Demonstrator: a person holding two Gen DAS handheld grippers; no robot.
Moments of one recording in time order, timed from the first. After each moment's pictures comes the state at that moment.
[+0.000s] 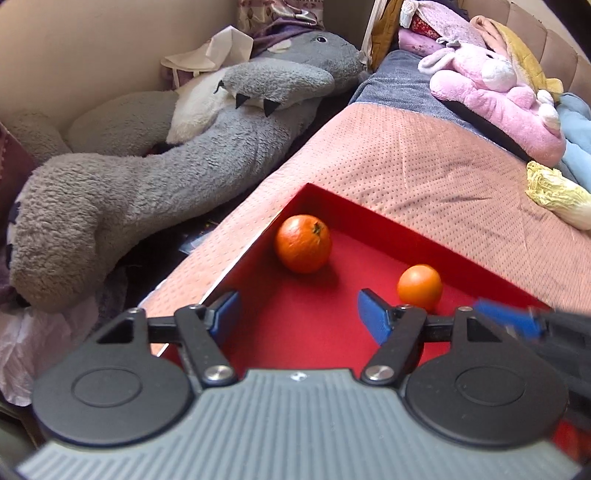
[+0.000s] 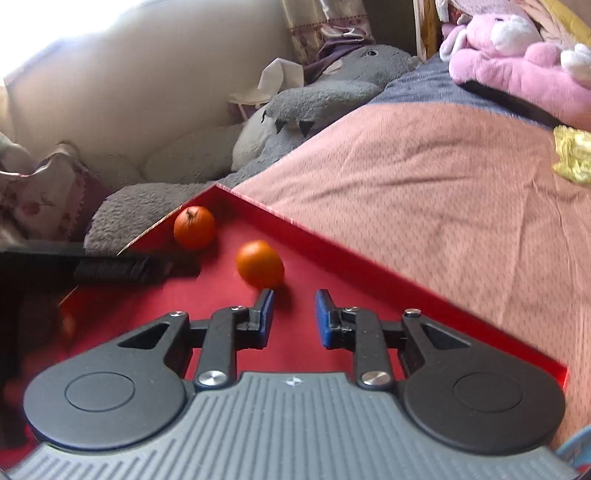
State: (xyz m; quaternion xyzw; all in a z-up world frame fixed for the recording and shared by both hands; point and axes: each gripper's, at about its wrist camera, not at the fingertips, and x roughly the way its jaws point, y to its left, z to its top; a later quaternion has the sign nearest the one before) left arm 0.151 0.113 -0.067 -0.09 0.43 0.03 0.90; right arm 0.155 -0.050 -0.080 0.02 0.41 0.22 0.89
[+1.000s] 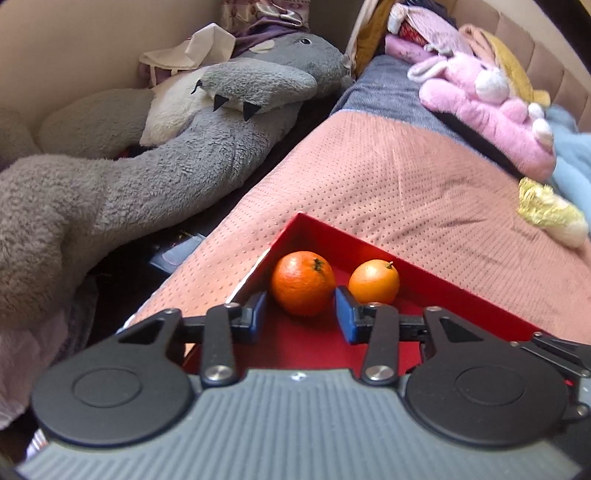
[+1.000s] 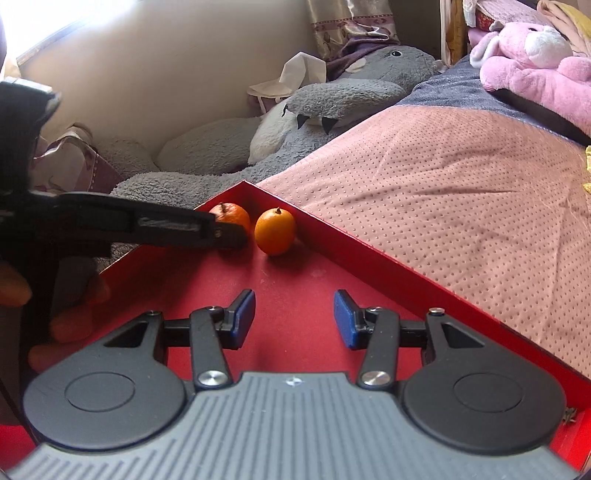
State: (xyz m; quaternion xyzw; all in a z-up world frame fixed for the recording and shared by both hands) left arm 0.189 0.121 -0.077 -0.11 0.42 -0.01 0.90; right arm 0.171 -0.015 -0.085 0.00 0.41 0.24 0.88
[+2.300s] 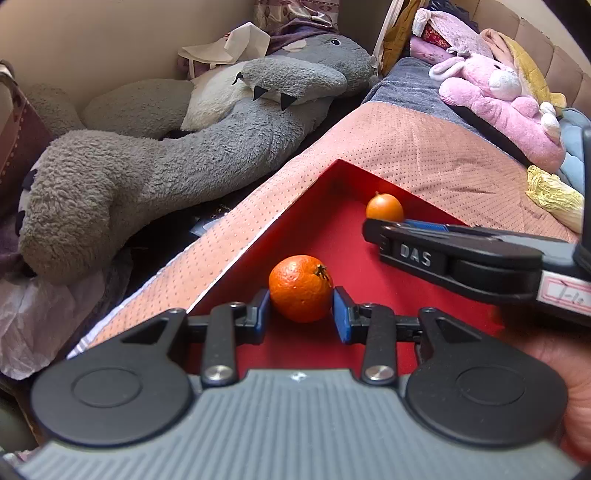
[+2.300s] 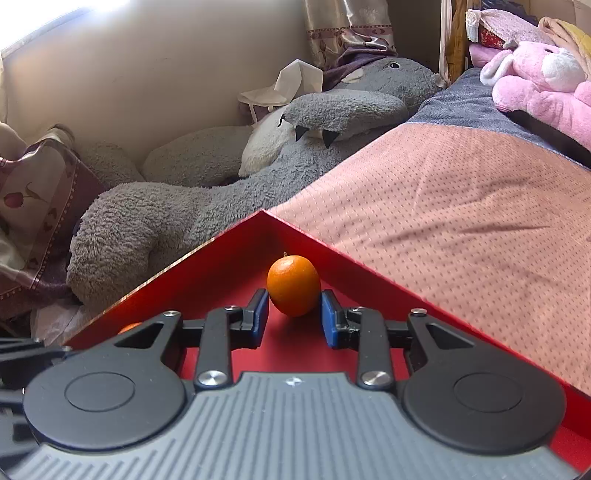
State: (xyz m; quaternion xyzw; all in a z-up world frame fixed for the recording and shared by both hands) left arm 0.110 0.134 -0.073 -0.12 0.42 0.04 0.90; right arm 0.205 0.047 -0.097 -0.02 0.39 0.21 0.89
